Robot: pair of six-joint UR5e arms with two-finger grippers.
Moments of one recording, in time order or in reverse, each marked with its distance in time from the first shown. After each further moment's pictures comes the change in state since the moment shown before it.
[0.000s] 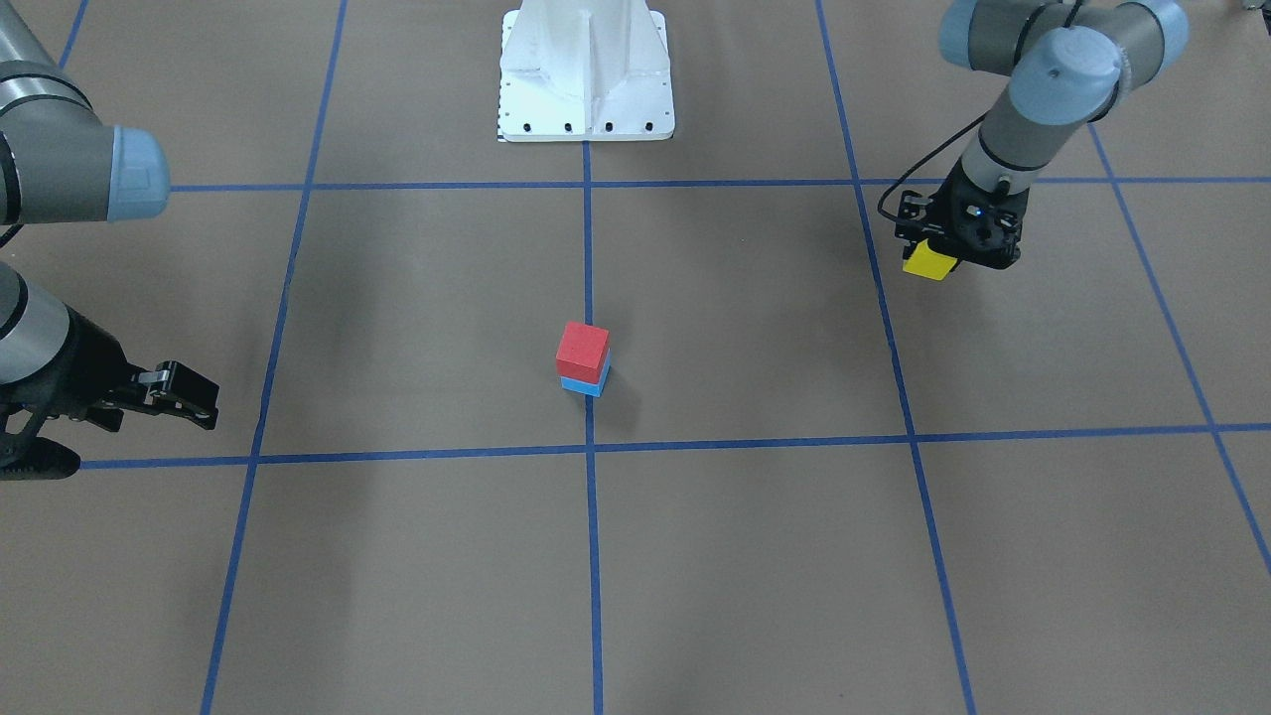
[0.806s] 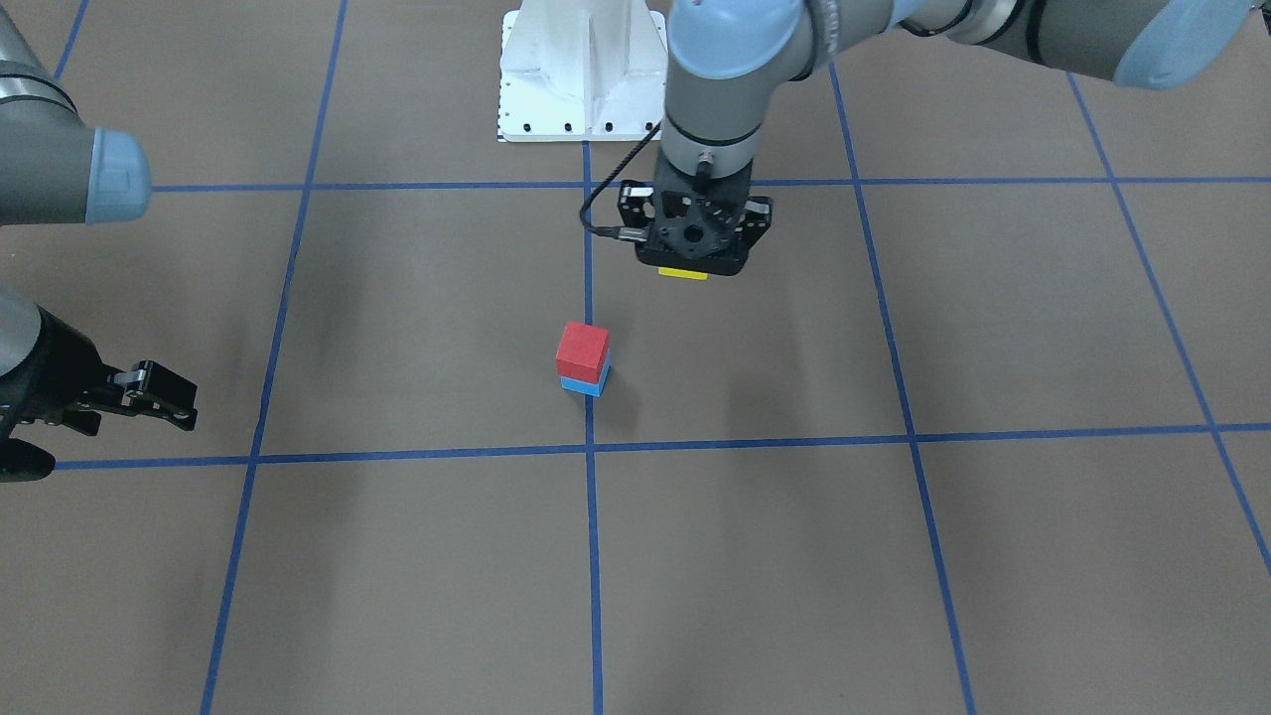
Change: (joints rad) left arm 0.046 -0.770 0.321 0.406 -0.022 -0.217; right arm 0.033 -0.022 -0.001 -0.001 0.008 -0.076
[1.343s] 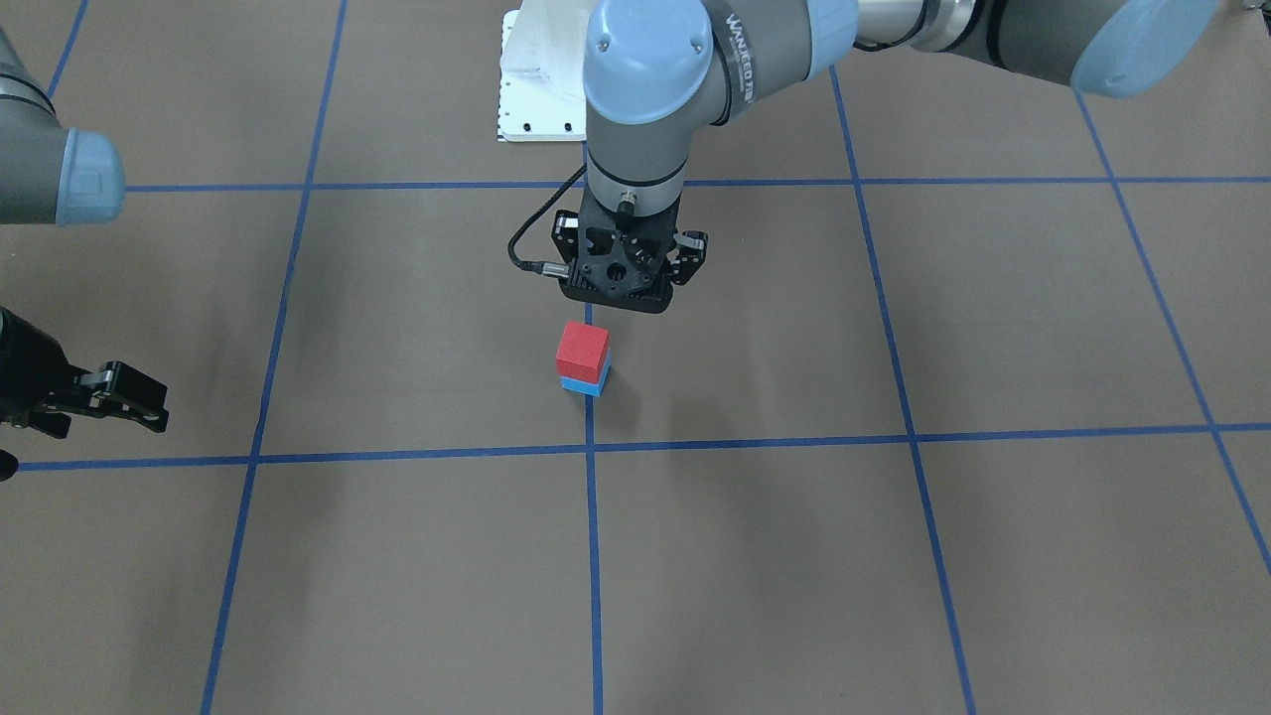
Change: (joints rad) left arm 0.014 -0.101 0.220 -0.171 0.000 -0.001; right arm 0.028 -0.019 0.001 0.000 0.008 -0.031
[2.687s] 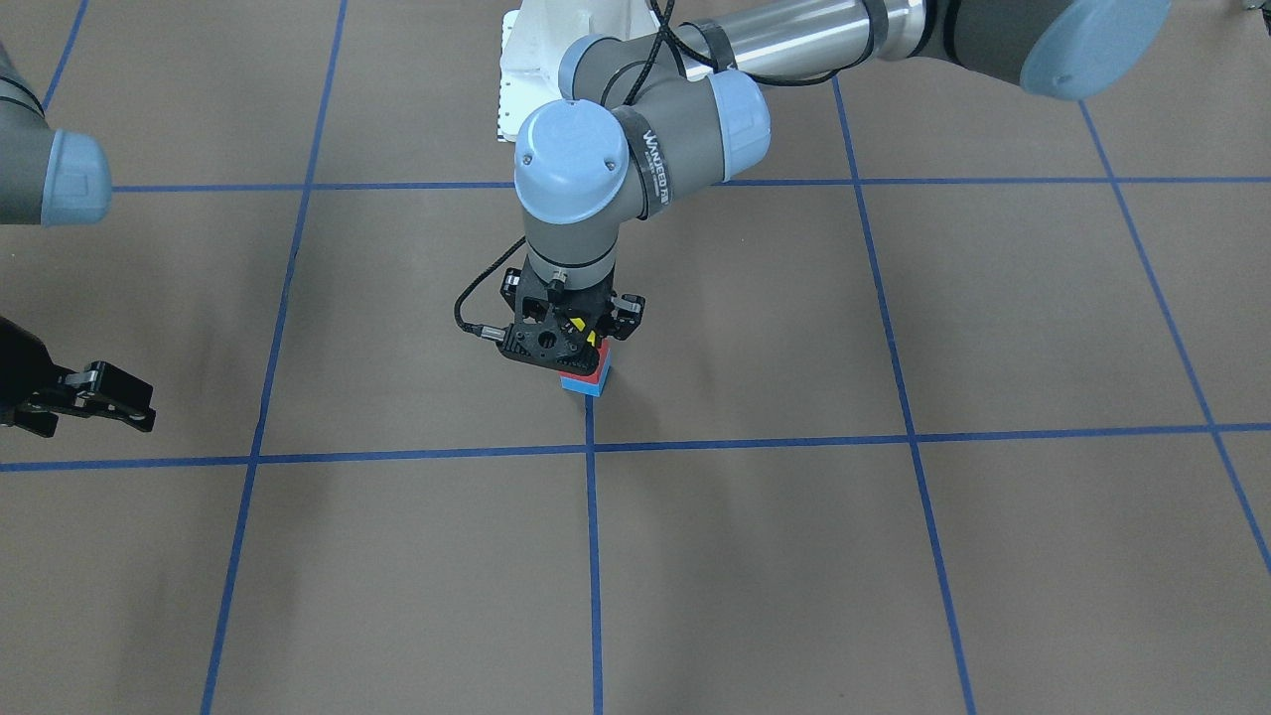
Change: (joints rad) left arm 0.043 -0.049 0.173 -0.133 0.011 0.002; right arm 0.002 -0.008 0.000 0.000 0.001 -0.001
